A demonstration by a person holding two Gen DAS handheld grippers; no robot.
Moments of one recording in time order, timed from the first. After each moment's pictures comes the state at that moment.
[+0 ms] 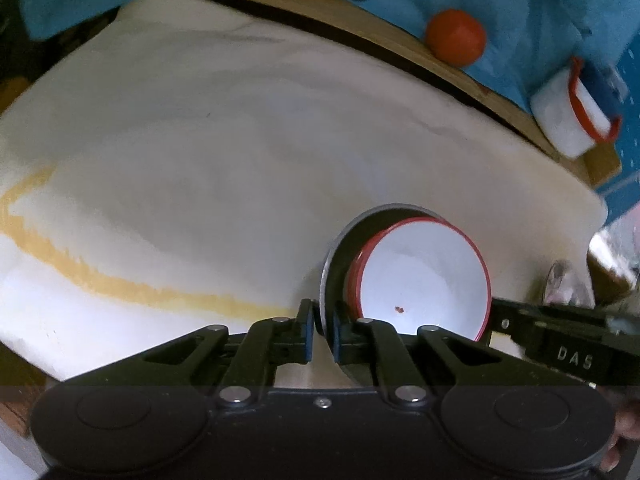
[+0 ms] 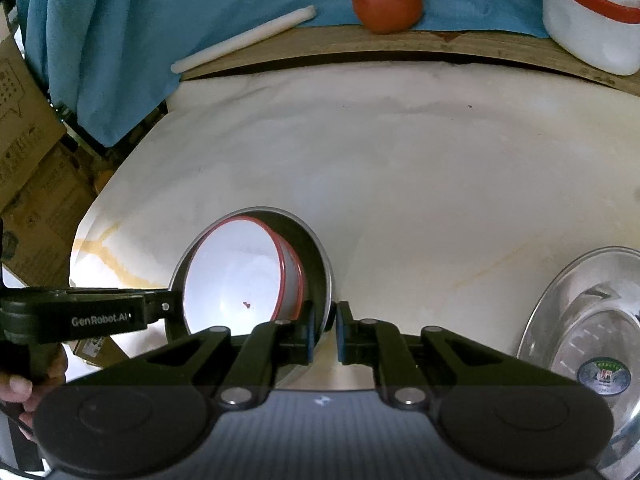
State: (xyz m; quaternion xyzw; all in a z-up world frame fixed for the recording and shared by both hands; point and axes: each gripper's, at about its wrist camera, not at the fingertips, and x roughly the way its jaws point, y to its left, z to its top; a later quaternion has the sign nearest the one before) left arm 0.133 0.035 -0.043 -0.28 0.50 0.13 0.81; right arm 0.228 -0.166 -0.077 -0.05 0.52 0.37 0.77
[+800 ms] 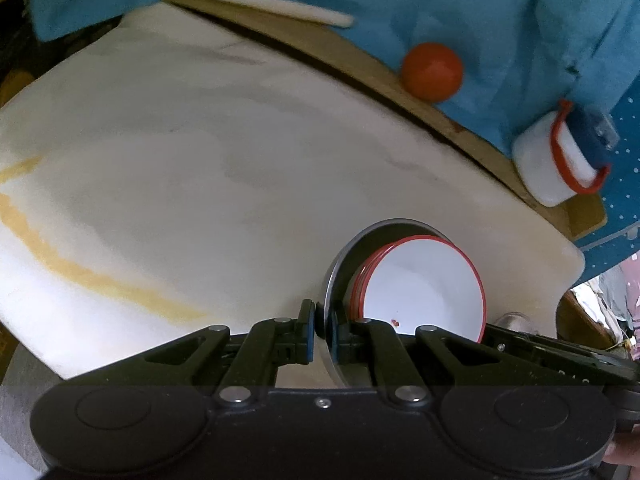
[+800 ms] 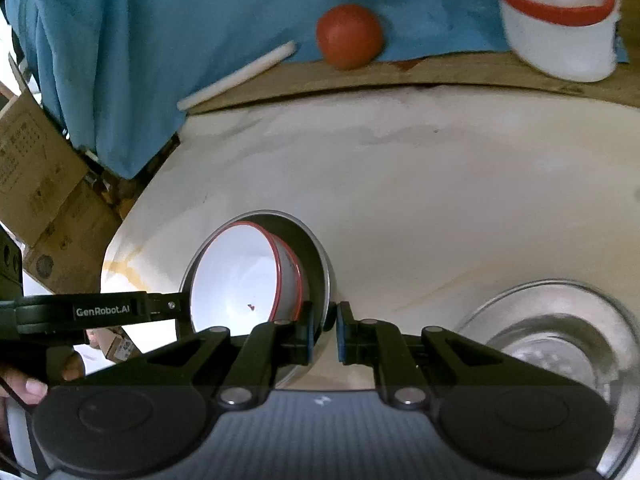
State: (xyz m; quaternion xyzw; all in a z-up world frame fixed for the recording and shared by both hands) left arm 0.167 -0.010 -0.007 -0.32 0.47 0.16 0.81; right arm 0.277 -0.221 -0.051 -0.01 0.52 0.40 0.75
